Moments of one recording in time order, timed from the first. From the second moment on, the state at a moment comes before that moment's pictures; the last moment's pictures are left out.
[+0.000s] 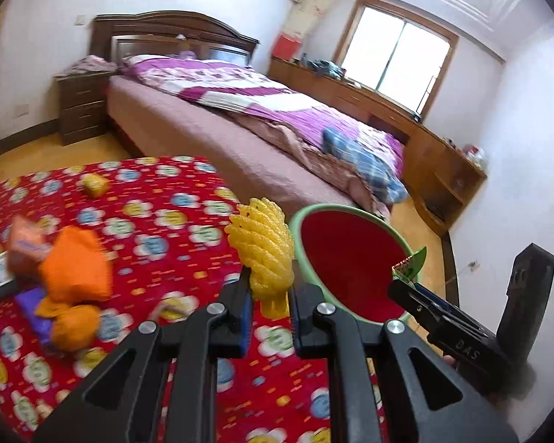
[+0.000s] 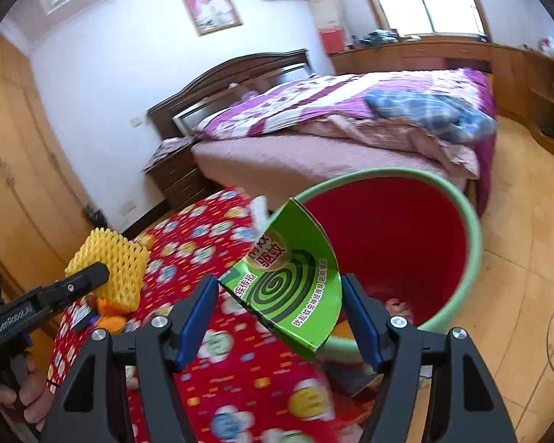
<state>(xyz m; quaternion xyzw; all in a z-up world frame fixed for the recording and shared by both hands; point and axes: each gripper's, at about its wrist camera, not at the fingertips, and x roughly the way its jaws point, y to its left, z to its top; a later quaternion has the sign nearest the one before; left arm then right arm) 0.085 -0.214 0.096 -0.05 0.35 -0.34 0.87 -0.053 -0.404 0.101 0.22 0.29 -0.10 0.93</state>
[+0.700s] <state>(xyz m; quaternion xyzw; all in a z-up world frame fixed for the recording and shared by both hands) 0.100 -0.327 0.050 0.02 0.39 -0.37 0.84 -0.049 -0.494 0.059 0.26 0.28 -0.14 0.91</state>
